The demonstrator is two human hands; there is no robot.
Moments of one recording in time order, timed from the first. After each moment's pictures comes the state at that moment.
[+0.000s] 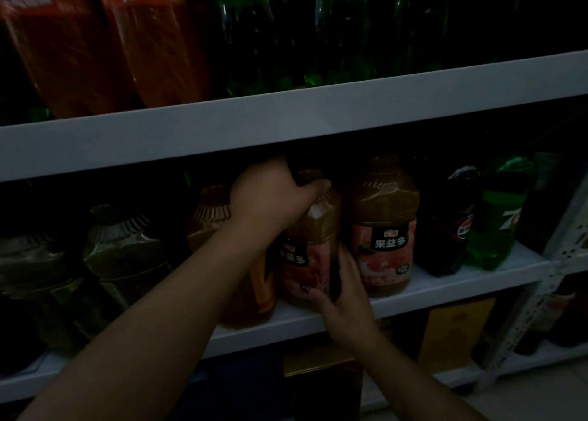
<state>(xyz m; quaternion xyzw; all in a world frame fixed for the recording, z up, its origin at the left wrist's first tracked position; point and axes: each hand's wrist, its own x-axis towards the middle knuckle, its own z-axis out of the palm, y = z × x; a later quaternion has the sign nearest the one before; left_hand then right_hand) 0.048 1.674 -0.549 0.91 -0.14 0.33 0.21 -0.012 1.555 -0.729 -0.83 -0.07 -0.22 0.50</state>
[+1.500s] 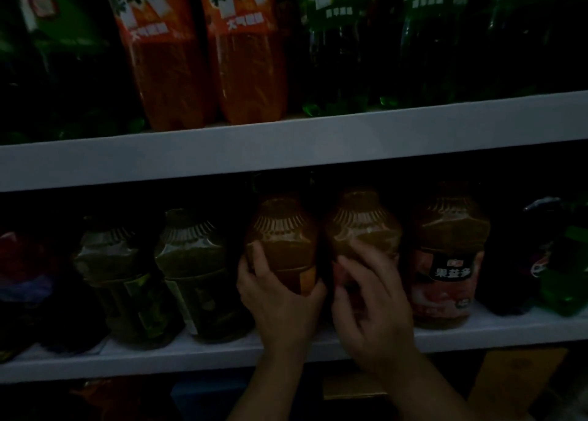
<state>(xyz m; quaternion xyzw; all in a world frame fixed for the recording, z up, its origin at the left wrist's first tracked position) 0.007 1.725 -0.685 0.81 0.07 0.38 0.44 -0.026 1.603 -0.658 -0.76 -0.24 -0.49 0.36</state>
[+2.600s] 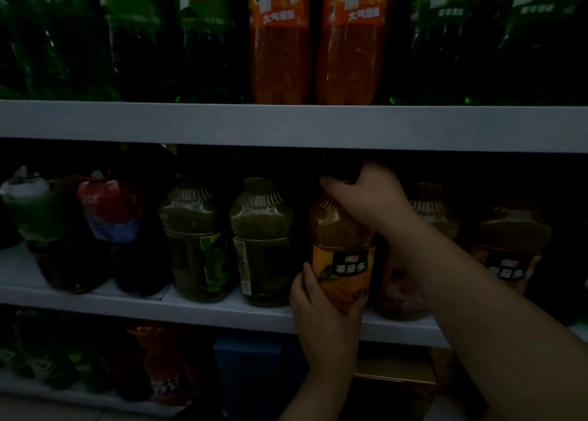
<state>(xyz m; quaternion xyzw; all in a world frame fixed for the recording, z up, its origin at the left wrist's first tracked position) -0.035 1.738 -0.731 0.84 0.14 0.26 0.46 0.041 1.680 -0.540 -0.88 -0.12 -0.22 0.39</state>
